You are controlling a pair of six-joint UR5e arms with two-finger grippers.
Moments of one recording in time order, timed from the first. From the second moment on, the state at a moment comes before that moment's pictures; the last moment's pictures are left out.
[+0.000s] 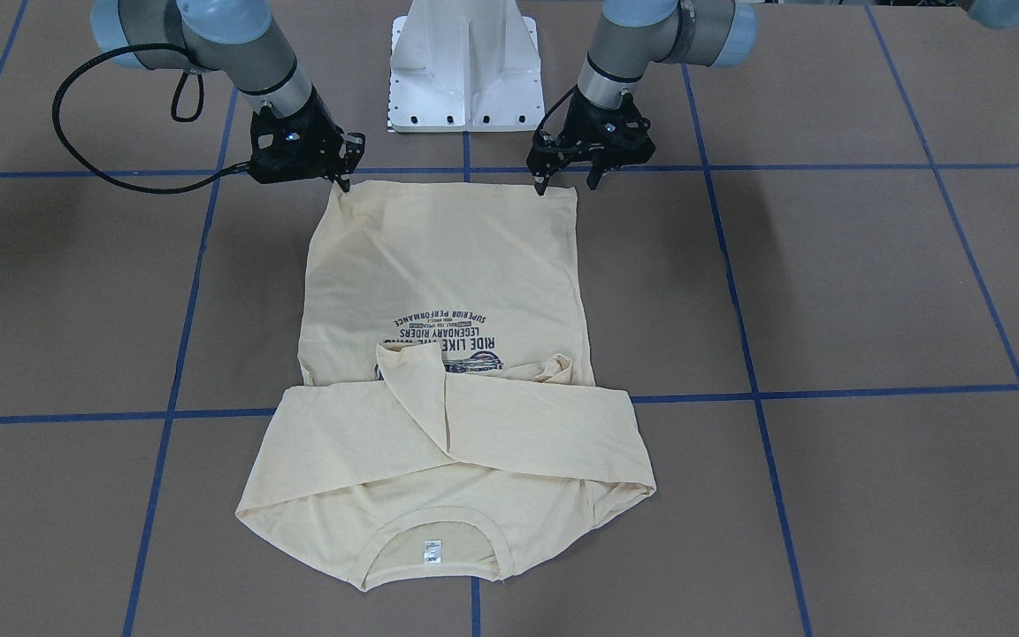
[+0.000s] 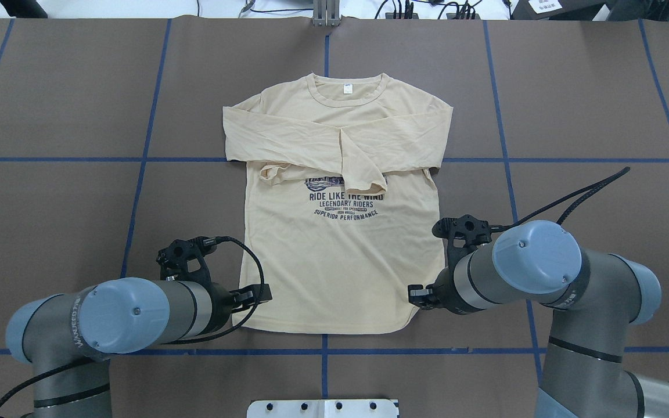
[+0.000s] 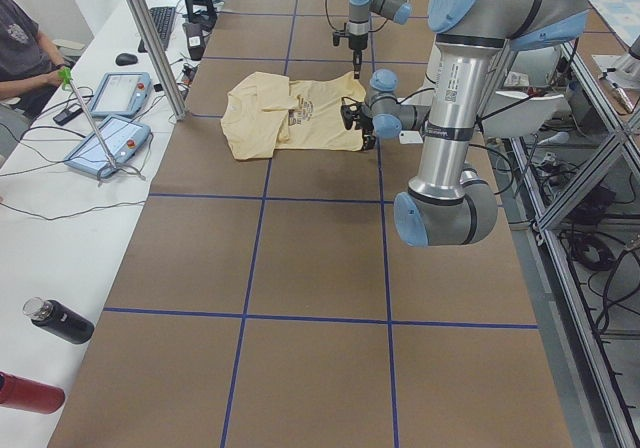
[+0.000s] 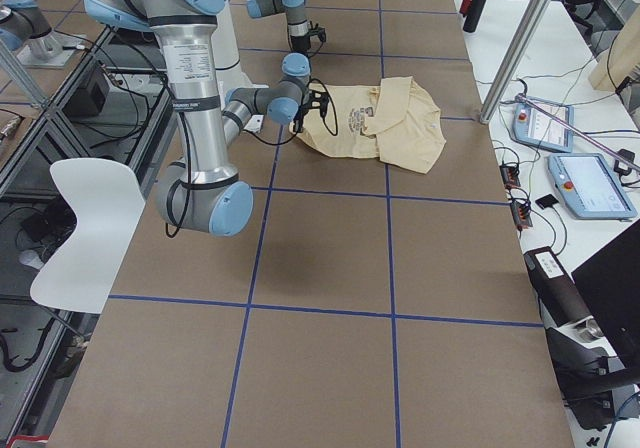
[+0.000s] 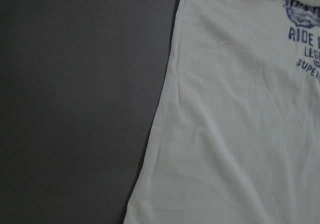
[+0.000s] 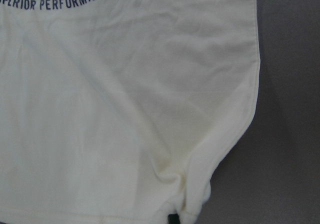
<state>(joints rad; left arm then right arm) -0.24 -1.87 -1.93 -1.91 -1.60 -1.71 0.39 -1.34 2.02 -1.32 1.90 1.36</state>
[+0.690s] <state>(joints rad) -0.24 -1.87 -1.90 -1.90 -1.60 -1.71 0.40 -1.34 2.02 -1.32 1.91 1.36</state>
